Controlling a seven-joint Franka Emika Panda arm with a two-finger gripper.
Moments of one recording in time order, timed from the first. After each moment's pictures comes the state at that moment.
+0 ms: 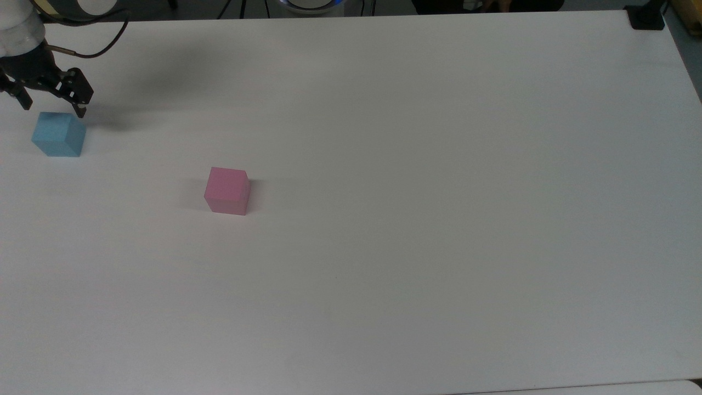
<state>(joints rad) -0.33 0.38 -0.33 -1.71 0.09 2.22 -0.60</state>
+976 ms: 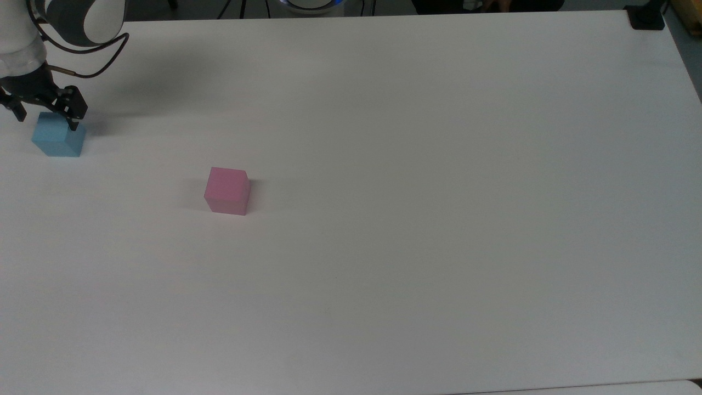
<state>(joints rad) -0.35 0.47 -0.33 -1.71 0.04 2.34 -0.60</state>
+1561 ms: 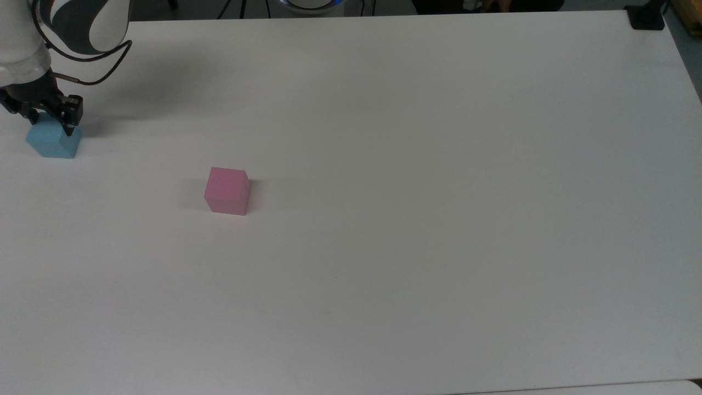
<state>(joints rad) -0.35 0.49 -0.33 -1.70 0.03 2.34 -0.56</state>
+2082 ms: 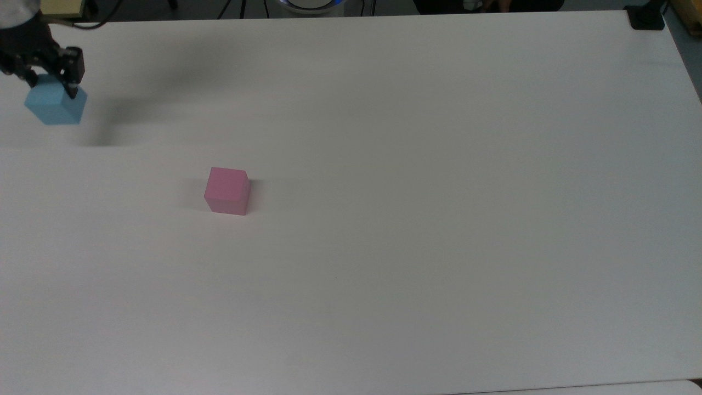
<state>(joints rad) -0.29 0.28 -0.31 -1.66 0.03 2.05 -0.55</state>
